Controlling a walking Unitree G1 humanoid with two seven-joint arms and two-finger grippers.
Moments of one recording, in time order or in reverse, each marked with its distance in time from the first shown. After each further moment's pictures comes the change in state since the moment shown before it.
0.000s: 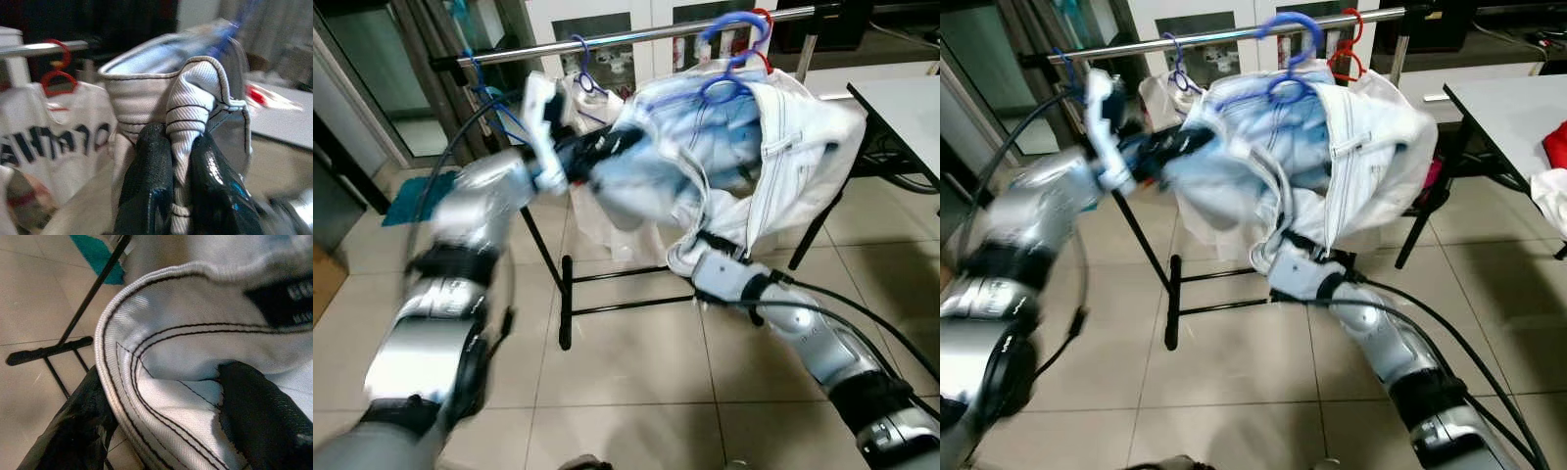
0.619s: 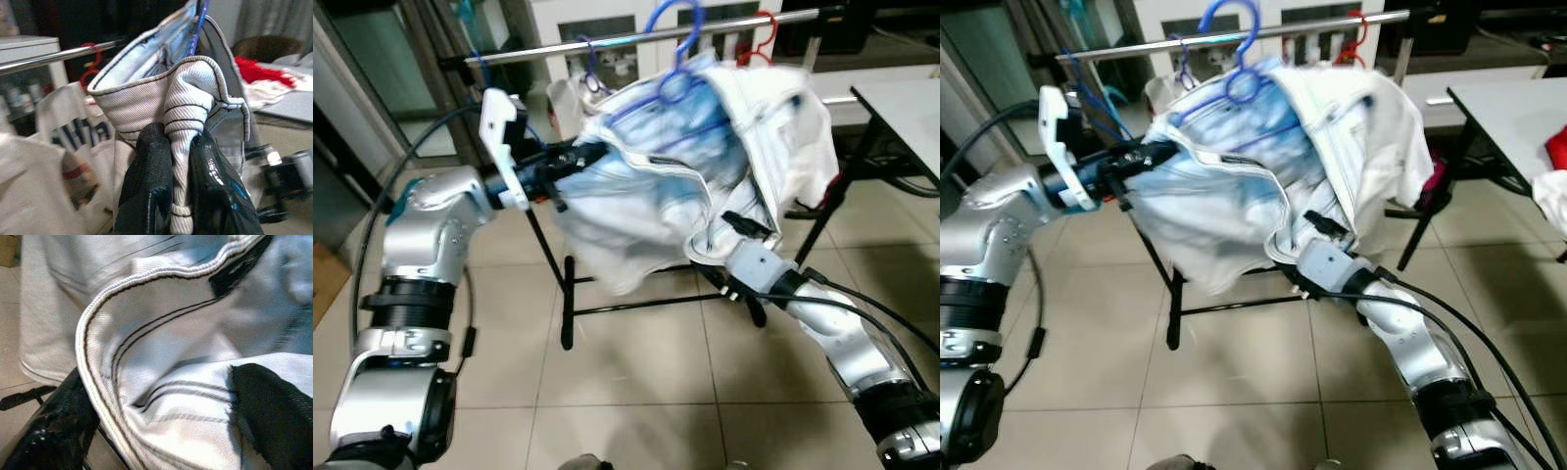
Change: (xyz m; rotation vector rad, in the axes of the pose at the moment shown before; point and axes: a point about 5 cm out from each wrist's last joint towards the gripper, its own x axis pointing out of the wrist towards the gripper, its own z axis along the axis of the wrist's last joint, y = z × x) left arm -0.033 0.003 0.005 0.132 0.043 0.166; right arm -0.030 -0.019 -0.007 0.119 -0.136 -0.089
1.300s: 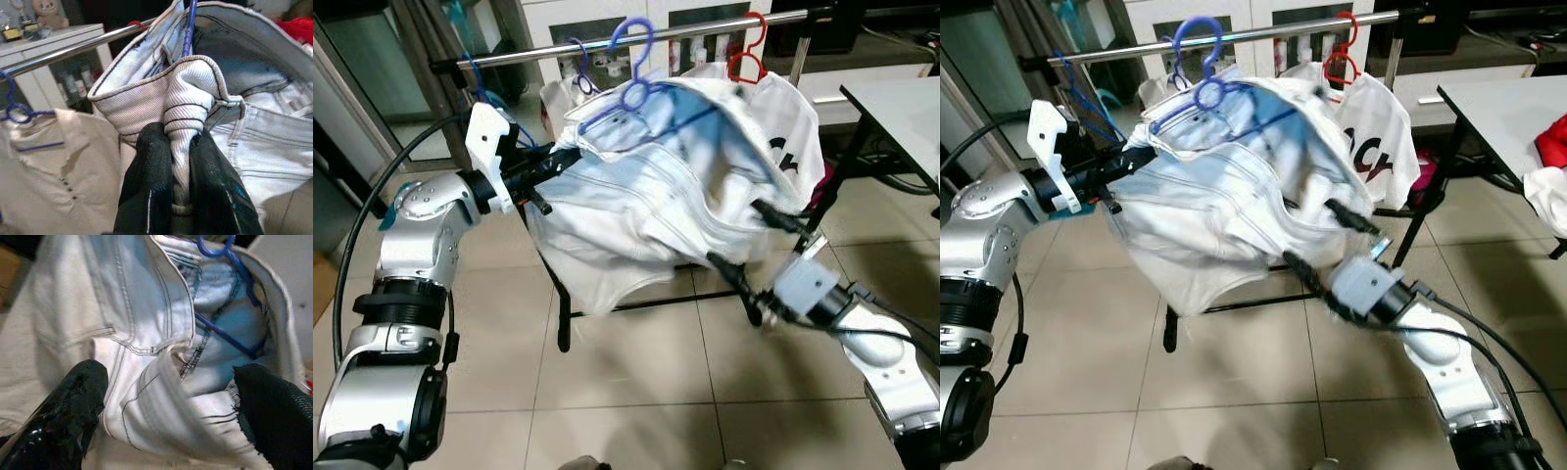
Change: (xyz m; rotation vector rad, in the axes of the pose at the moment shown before) left arm -0.015 0.020 -0.016 0.124 0.084 0.159; right arm -0.040 -0.006 0.026 -0.052 -0.234 -0.059
